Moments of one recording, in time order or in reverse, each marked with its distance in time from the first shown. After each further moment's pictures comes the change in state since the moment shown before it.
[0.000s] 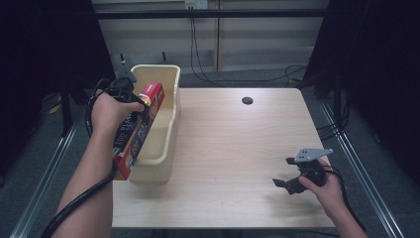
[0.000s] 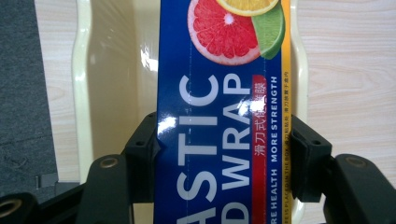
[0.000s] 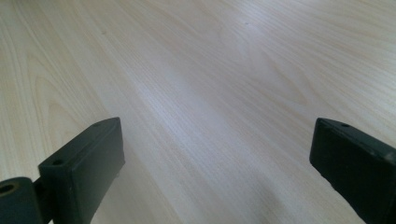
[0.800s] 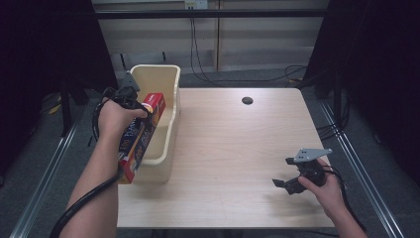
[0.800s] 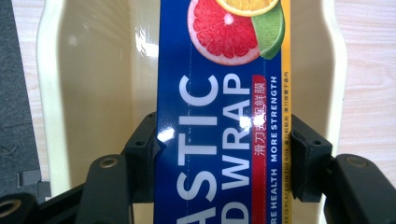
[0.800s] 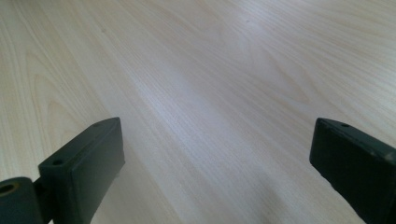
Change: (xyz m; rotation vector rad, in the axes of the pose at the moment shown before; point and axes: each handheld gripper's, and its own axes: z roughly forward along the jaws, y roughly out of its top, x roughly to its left) left arm 0.006 0.002 0.031 0.056 -0.002 -0.029; right arm 0.000 0.000 0.002 0.005 -0.001 0.002
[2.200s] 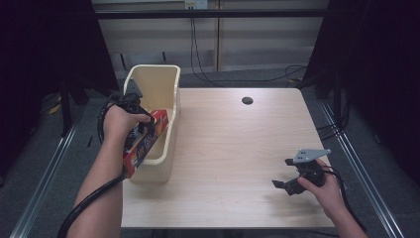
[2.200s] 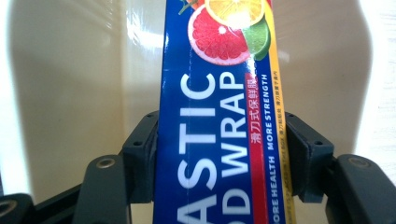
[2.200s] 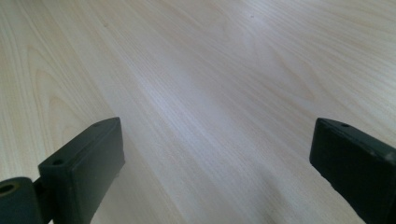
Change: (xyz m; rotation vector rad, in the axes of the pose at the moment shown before) left arm 0.004 0.002 0.023 0.043 -0.005 -0.024; right arm 0.000 -0.001 0.002 0.010 0.018 -0.006
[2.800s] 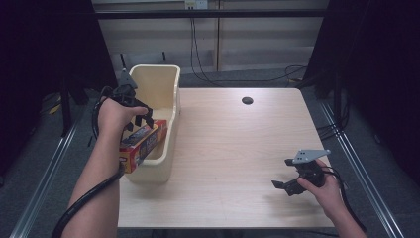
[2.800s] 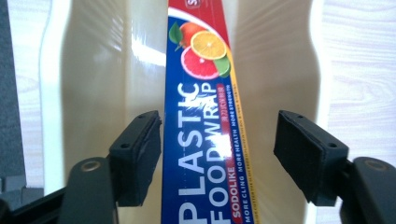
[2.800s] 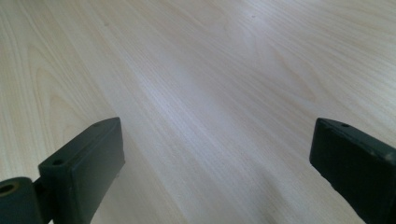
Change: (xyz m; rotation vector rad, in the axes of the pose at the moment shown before) left arm -0.002 -0.001 -0.030 -0.090 -0.033 -0.010; right arm 0.002 0.000 0.000 0.005 -0.002 -0.005
